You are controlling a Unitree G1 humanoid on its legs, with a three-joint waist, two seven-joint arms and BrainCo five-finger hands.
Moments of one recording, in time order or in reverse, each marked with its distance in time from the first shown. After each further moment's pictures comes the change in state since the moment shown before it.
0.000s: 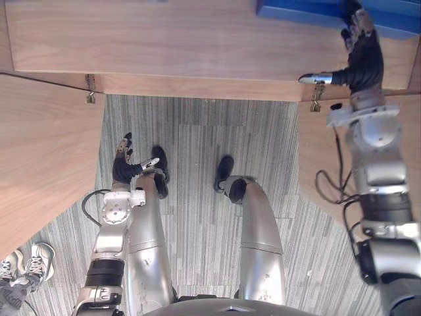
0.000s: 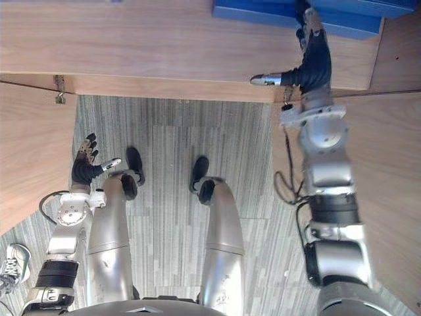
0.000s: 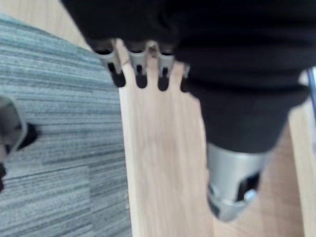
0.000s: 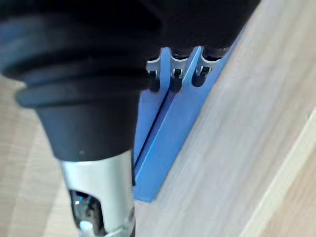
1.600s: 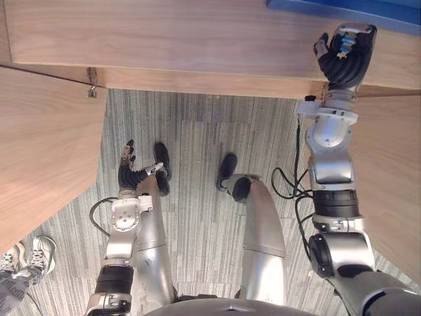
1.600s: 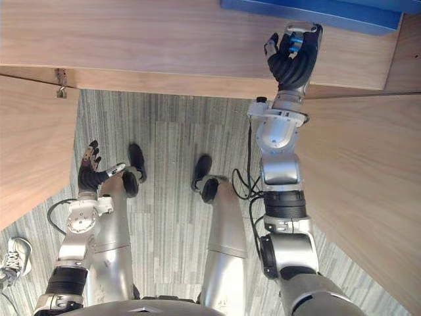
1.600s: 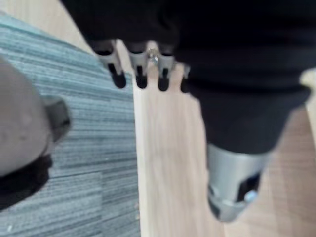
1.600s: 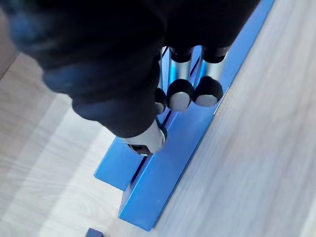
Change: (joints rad) left arm 0.042 -0.073 -0.020 0.029 0.042 -0.045 0.076; right arm -0.136 0.231 0.018 0.063 -0.378 -0.017 -0.332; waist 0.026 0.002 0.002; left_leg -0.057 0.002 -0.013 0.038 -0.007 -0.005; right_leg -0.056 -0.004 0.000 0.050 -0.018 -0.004
